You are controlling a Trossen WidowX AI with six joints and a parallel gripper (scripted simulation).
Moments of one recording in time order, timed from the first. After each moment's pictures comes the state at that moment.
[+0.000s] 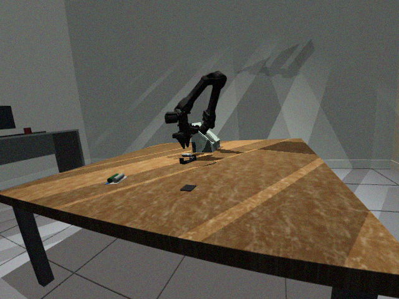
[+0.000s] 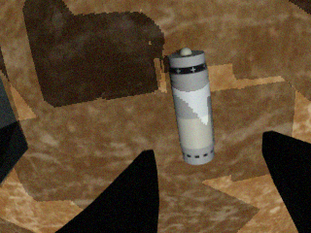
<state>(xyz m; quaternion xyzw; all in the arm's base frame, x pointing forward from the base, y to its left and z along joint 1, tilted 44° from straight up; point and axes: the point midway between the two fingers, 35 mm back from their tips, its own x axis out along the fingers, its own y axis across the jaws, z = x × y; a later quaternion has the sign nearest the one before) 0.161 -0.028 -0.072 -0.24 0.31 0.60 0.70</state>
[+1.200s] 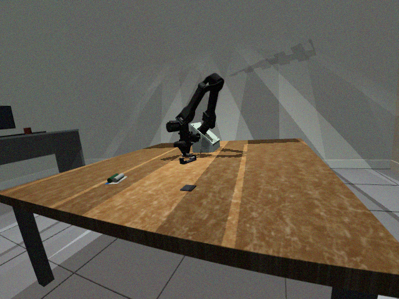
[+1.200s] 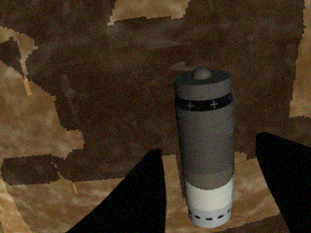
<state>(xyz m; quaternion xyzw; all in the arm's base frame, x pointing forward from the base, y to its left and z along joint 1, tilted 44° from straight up) 0.167 0.006 -0.107 -0.25 0.31 0.60 0.69</state>
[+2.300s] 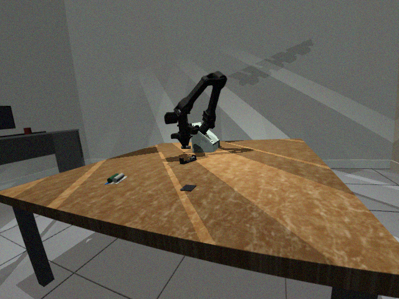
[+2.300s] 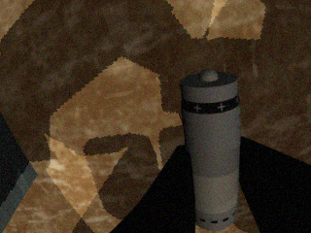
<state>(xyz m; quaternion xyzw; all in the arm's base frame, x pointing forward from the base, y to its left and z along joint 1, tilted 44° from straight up) 0.168 -0.026 -0.070 -0.19 0.36 0.58 0.71</state>
